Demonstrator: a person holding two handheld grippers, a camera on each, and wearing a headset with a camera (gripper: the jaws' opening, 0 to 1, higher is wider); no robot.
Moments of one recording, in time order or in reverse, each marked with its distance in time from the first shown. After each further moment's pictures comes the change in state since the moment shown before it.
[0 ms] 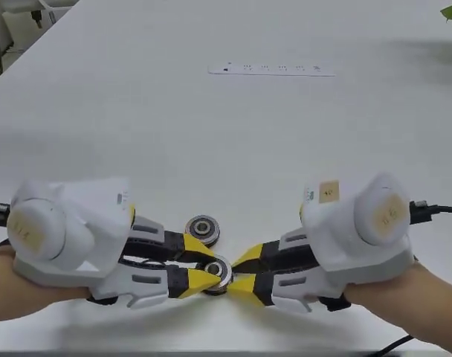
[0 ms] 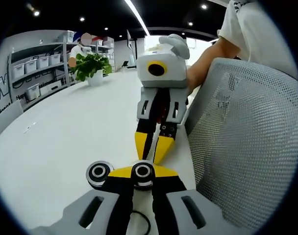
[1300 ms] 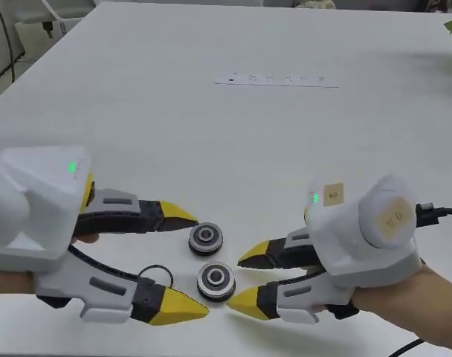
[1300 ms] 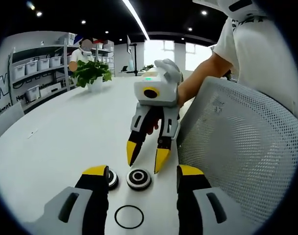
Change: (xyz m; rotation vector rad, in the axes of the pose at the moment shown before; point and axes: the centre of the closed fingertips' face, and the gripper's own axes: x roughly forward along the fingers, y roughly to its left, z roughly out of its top) left arm -0.036 -0.006 0.034 -0.011 -0.018 -0.019; right arm -0.003 0.001 0.008 0.022 -0.001 0.022
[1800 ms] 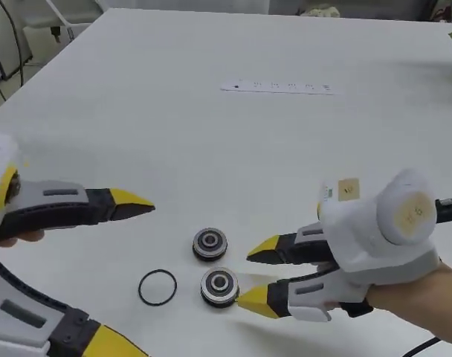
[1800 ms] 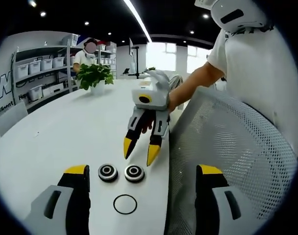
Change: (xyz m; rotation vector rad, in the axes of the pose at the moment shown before) left arm -0.041 -0.010 0.013 -0.012 -0.026 0.011; right arm -0.006 -0.003 0.004 -0.016 0.004 -0.004
